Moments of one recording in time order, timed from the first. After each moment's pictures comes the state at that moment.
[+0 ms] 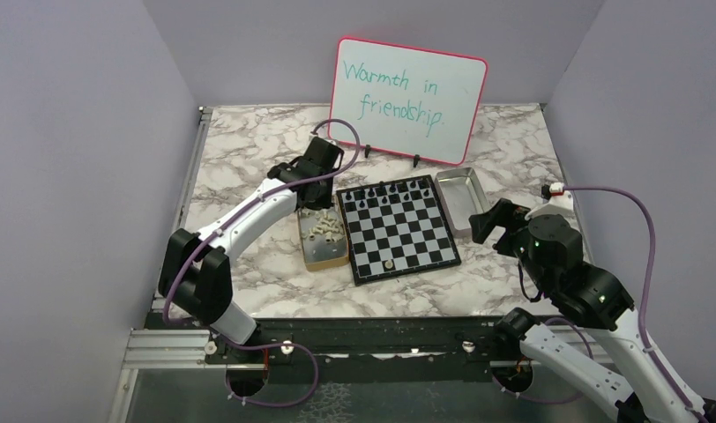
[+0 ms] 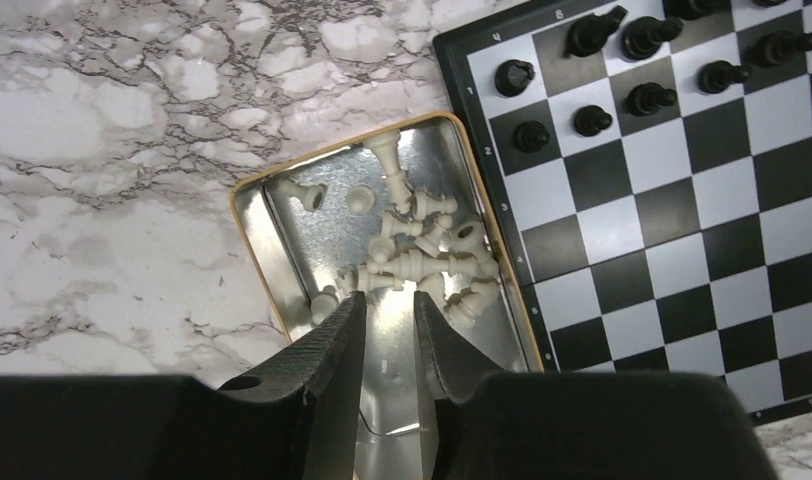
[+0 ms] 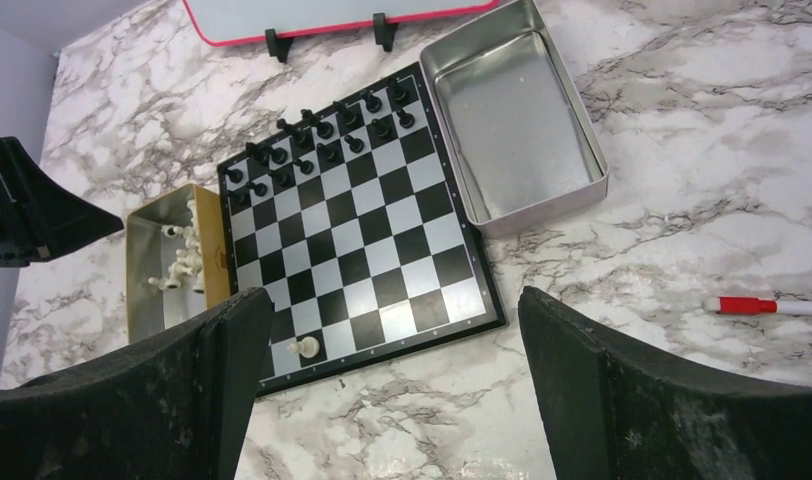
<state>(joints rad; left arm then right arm) -0.56 1.54 1.25 -0.68 -0.22 -0.33 0.65 0.55 0.92 -0.81 0.49 0.64</state>
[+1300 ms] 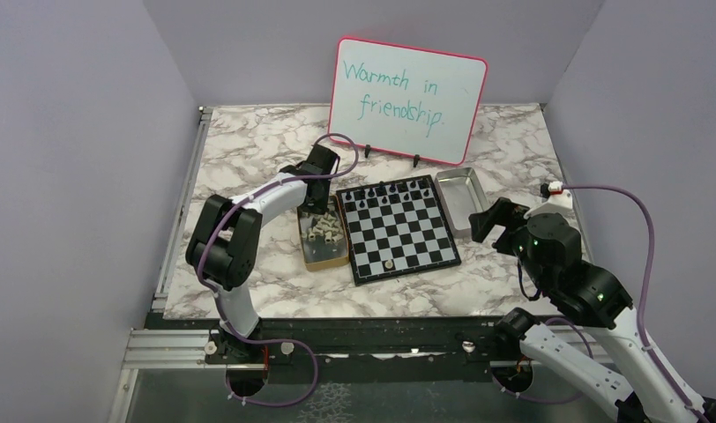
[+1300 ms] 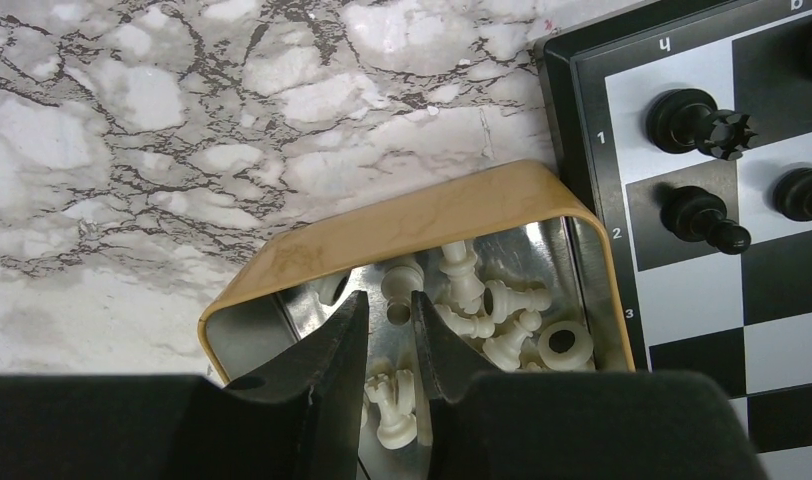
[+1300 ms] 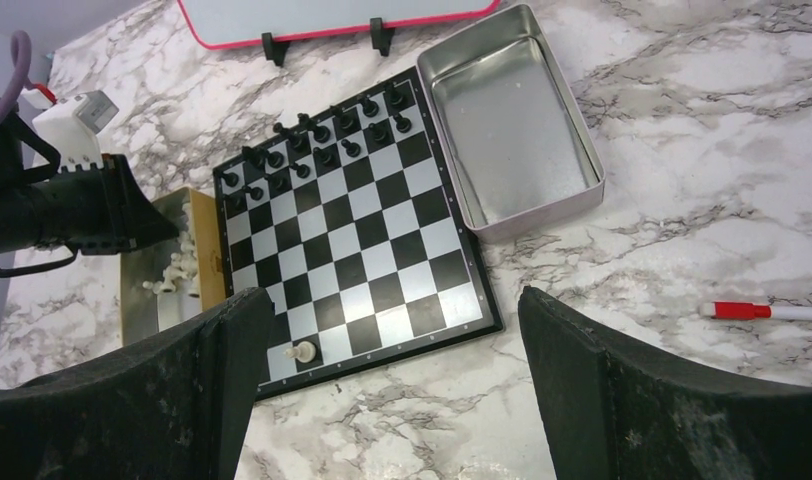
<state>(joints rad) -0.44 1.80 1.20 -0.53 -0.19 -0.26 0.65 0.56 0.92 -0.80 0.50 0.62</state>
